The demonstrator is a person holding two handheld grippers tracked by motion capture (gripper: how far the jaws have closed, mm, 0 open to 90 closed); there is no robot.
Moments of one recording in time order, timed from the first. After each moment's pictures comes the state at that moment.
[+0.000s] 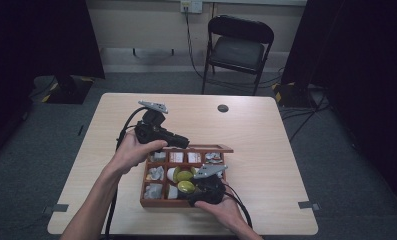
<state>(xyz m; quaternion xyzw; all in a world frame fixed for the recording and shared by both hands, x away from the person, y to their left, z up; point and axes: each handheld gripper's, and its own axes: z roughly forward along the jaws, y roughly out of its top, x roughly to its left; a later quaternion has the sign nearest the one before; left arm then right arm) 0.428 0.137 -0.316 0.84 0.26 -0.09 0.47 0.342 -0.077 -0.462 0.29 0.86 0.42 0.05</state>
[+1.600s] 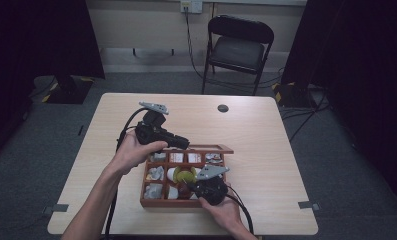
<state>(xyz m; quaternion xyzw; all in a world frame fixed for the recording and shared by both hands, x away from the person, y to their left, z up) 0.426 0.136 -0.317 0.84 0.26 -0.09 0.47 0.335 -0.081 -0.456 0.29 0.86 0.41 0.09</state>
